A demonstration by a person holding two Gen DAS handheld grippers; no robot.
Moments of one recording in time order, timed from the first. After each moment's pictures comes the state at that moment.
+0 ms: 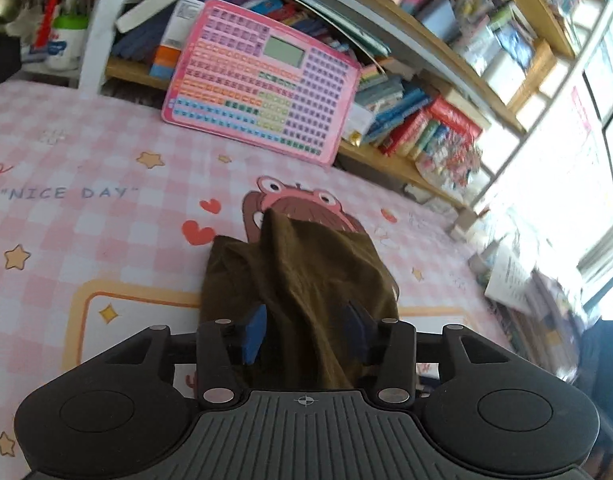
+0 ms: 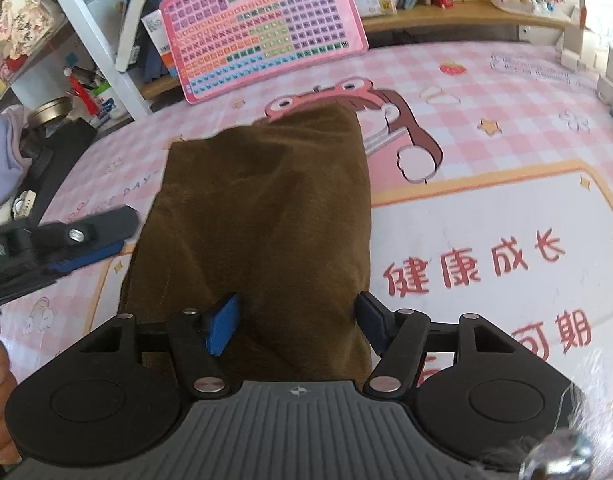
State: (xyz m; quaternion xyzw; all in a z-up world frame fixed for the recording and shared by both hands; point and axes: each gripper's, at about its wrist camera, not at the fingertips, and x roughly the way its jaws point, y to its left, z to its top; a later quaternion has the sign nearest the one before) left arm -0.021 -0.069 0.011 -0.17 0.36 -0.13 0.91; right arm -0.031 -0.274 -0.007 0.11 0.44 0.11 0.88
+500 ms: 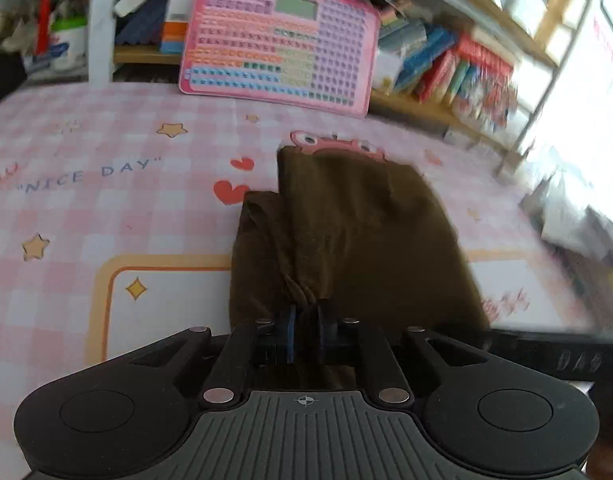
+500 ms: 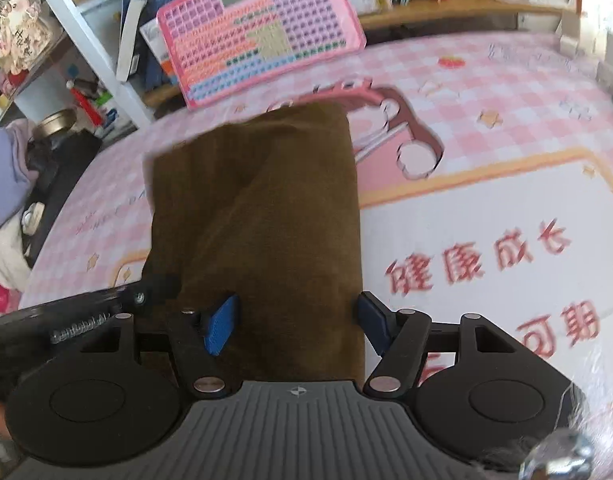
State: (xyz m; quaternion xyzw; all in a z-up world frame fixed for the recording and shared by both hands) left arm -0.020 -0.069 -0.020 -0.12 0.40 -0.10 0.90; right arm -0.028 -0.282 -0.011 0.14 0.45 0.12 0.88
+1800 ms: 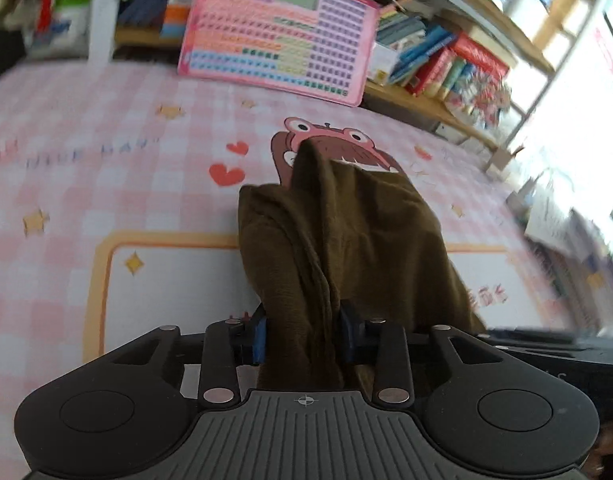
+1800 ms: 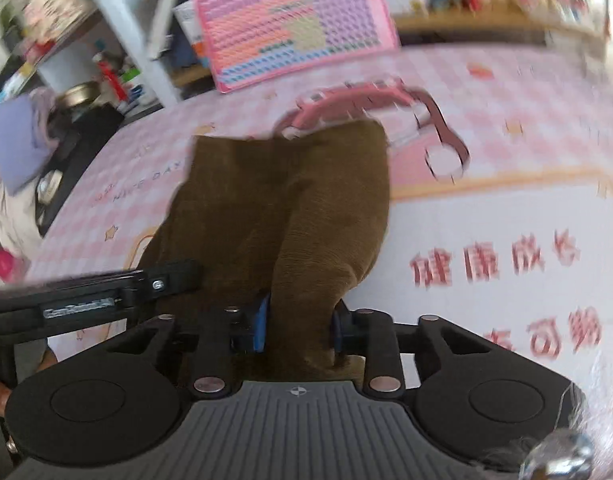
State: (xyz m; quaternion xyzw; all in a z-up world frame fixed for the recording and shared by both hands) left arm -0.028 -0.060 -0.015 -0.16 0.42 -0.12 0.89; right arm -0.041 -0.275 -0.004 0.11 0.44 0.16 0.88
